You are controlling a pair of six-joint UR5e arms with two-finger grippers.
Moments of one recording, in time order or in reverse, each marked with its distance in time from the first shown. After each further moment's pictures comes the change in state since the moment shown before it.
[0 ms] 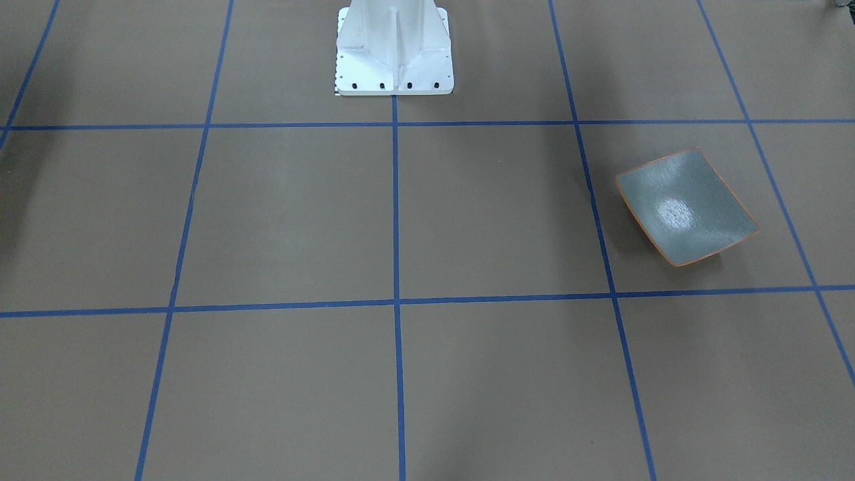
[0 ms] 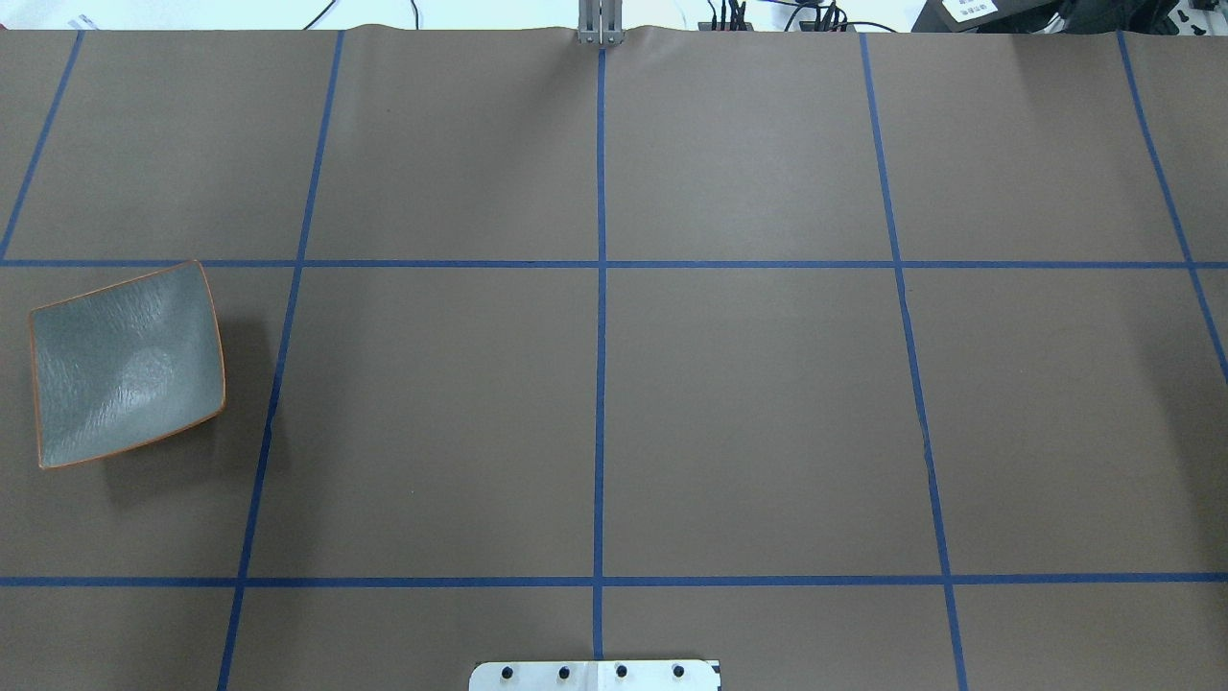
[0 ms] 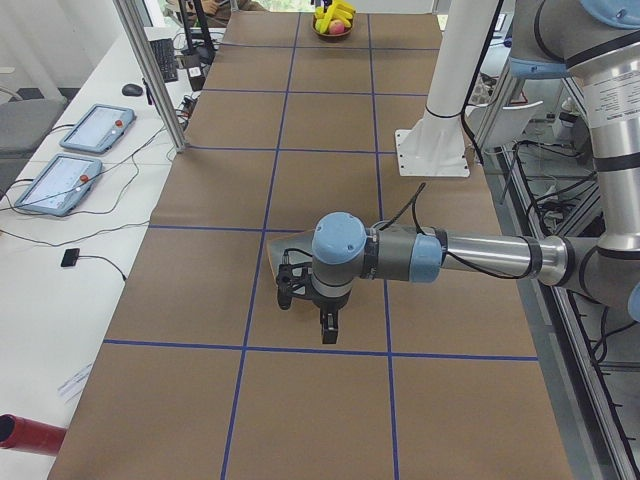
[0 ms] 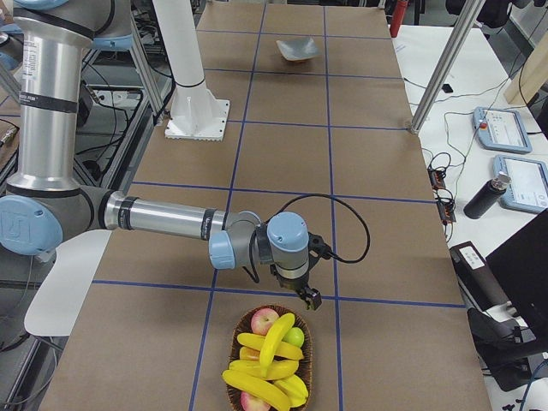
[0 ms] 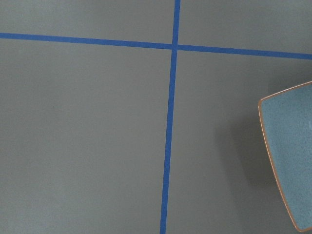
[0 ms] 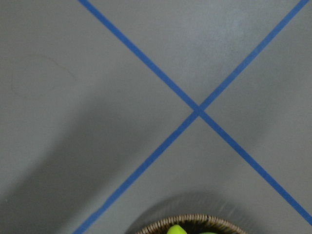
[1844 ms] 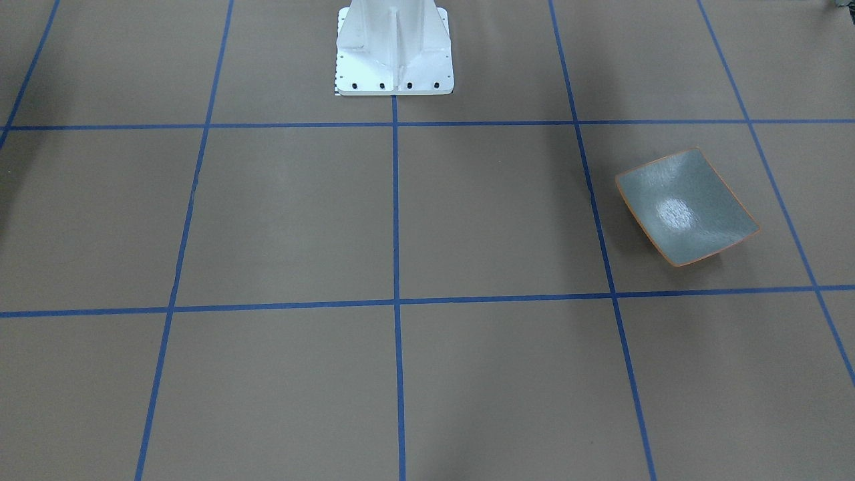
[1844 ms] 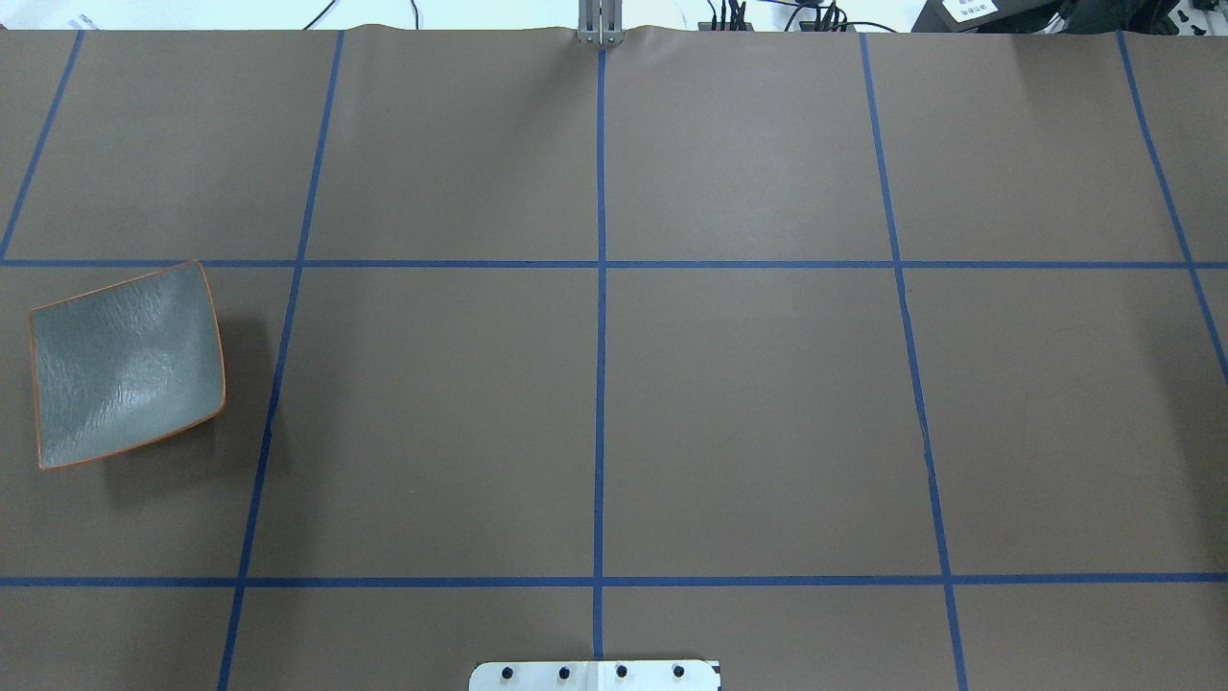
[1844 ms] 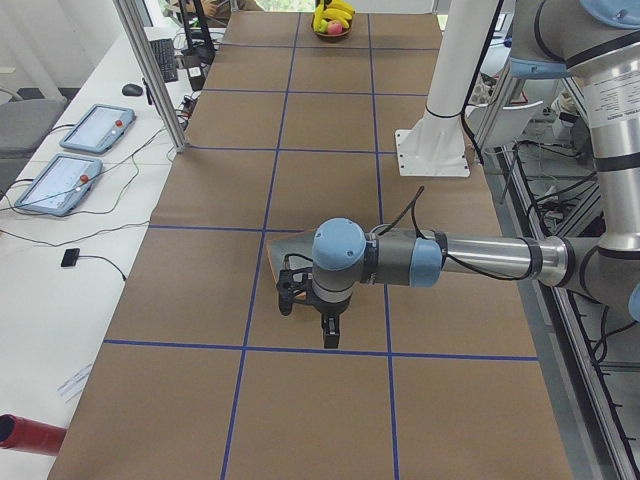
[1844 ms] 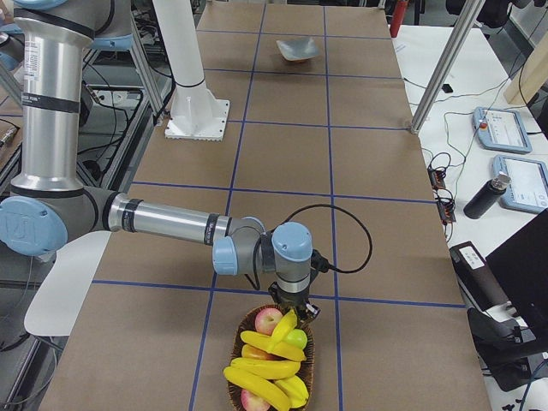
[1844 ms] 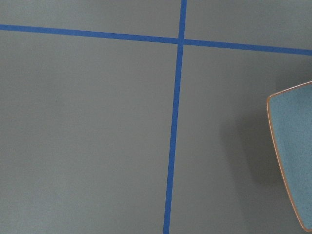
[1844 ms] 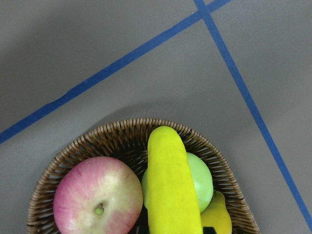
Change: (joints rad) left arm 0.000 0.000 0.012 -0.003 -0.001 0.001; right arm 0.003 0.054 0.002 -0.113 -0.081 -0.121
